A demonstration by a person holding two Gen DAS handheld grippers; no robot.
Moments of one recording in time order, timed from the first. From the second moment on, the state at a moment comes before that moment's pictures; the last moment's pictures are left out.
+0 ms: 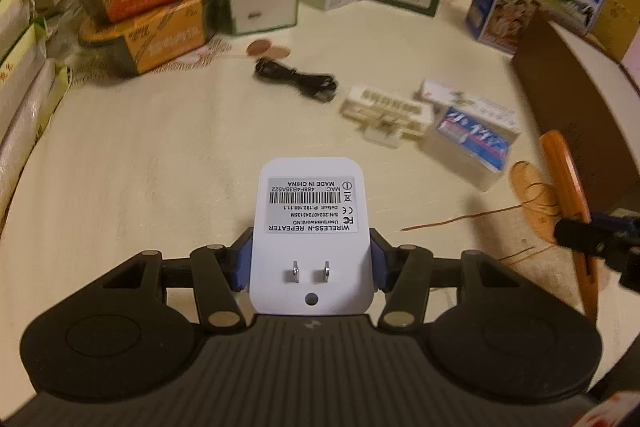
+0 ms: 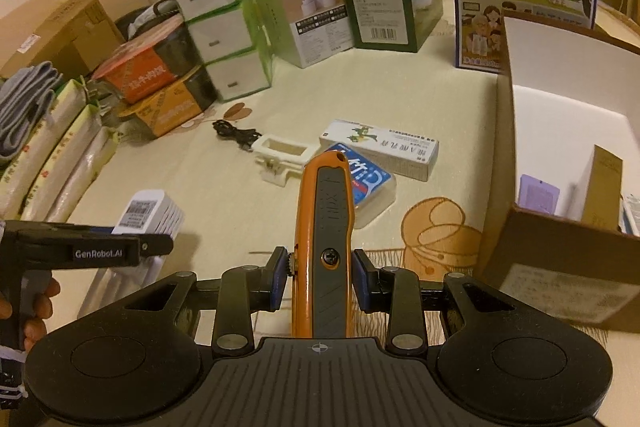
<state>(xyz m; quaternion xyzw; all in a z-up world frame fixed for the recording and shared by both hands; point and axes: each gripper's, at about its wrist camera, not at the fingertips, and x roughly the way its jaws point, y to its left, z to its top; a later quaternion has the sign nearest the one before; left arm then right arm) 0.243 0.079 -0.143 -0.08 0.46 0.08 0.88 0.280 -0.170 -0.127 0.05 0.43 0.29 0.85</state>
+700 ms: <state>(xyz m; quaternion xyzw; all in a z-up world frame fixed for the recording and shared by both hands) 0.259 -0.013 -0.052 -0.04 0.38 -0.02 0.92 0.264 -0.226 -0.058 0.10 0.37 0.26 0.89</state>
